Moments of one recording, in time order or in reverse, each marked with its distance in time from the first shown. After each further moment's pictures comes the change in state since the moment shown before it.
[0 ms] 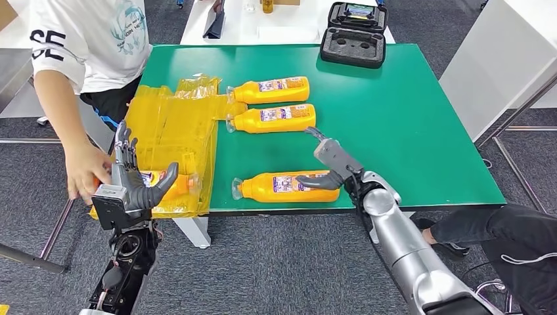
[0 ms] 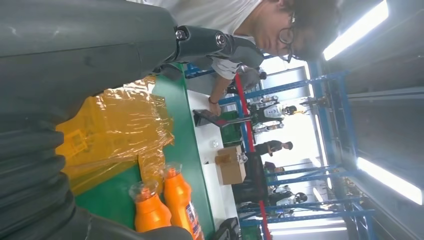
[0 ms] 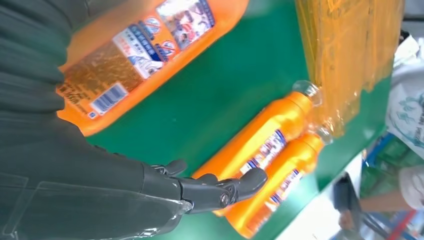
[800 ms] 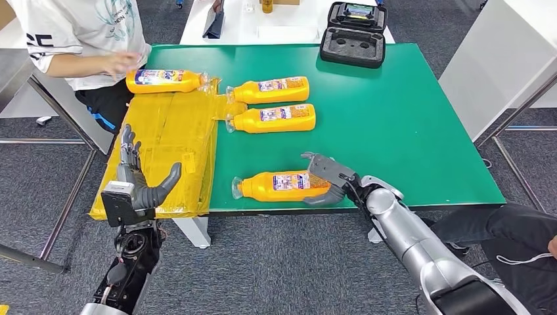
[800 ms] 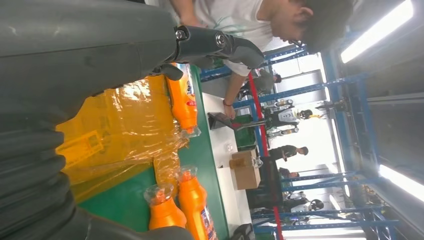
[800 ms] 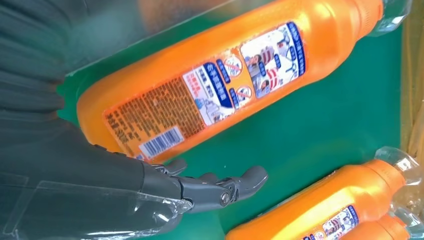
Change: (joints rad) left arm -0.029 0.006 -0.024 0.088 0.034 0.055 -0.006; right arm -0.091 -0.075 0.185 0.172 0.017 0.088 0.029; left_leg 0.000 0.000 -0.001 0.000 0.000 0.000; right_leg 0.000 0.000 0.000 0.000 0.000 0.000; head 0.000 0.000
